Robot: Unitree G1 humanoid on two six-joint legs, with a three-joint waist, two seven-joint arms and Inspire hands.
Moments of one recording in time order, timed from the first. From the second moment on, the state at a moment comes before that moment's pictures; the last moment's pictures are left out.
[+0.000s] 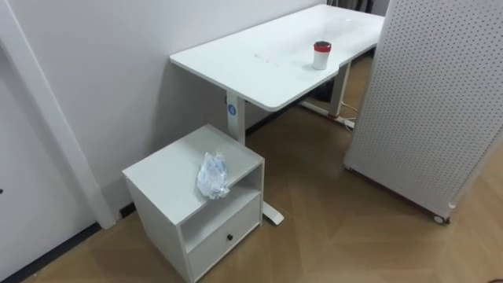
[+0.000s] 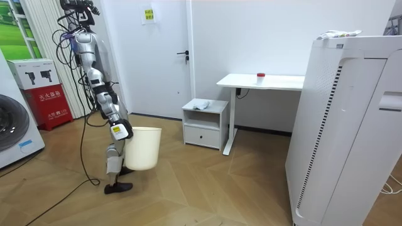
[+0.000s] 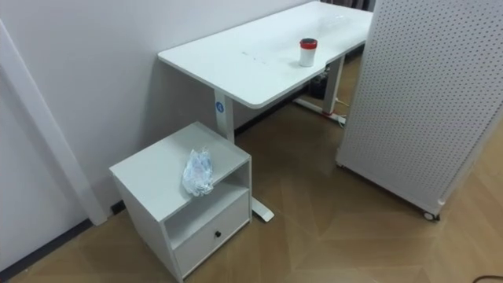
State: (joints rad) left arm 0.21 0.21 0.09 1.17 0.35 0.02 0.17; right arm 0.07 -0.27 -0.02 1.33 0.38 -0.02 0.06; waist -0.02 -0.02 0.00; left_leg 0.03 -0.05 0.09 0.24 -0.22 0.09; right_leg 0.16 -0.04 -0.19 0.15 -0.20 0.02
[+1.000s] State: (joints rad) left arm 0.24 0.22 0.10 1.20 0.36 0.08 0.12; right arm 0.11 -0.29 -0.03 1.31 0.40 0.02 0.04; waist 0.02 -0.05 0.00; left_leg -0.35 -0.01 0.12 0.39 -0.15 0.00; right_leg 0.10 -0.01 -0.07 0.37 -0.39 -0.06
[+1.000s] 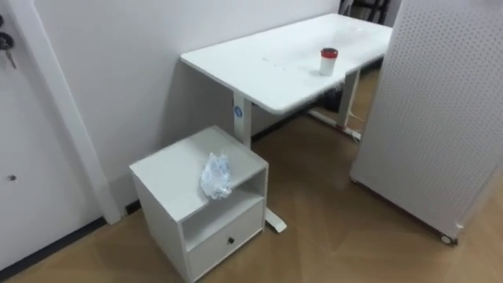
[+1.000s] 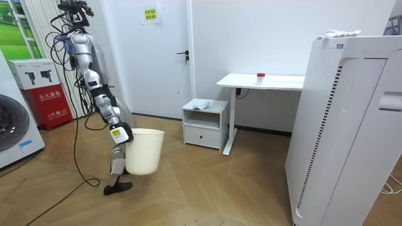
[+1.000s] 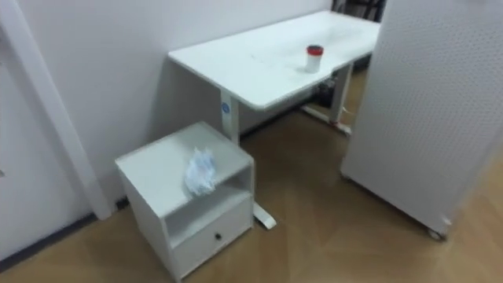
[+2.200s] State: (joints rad) left arm 0.06 0.24 0.01 1.16 0.25 -0.13 0.25; right arm 0.06 -0.27 0.04 1.21 0.37 -0.10 0.02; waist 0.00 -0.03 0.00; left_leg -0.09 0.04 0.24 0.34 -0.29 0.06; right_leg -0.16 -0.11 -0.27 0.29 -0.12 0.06
